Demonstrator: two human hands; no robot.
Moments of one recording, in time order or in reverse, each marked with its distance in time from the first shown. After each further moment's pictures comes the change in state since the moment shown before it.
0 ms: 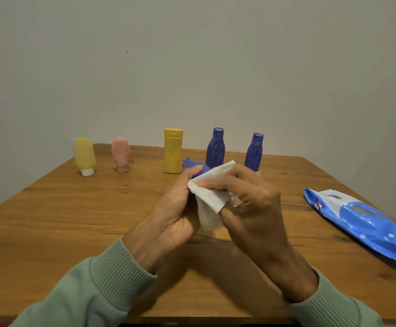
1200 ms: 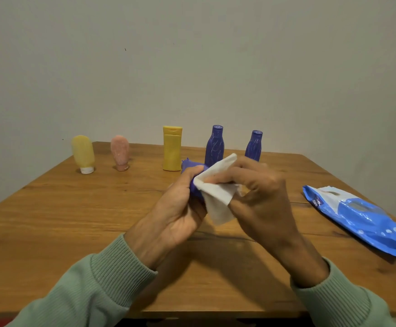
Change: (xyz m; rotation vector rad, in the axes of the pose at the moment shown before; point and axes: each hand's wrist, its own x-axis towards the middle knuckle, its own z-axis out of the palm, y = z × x) left_hand -0.001 -0.003 0.003 0.016 0.013 0.055; right_hand 0.009 0.007 -0.014 0.085 -0.063 -0.004
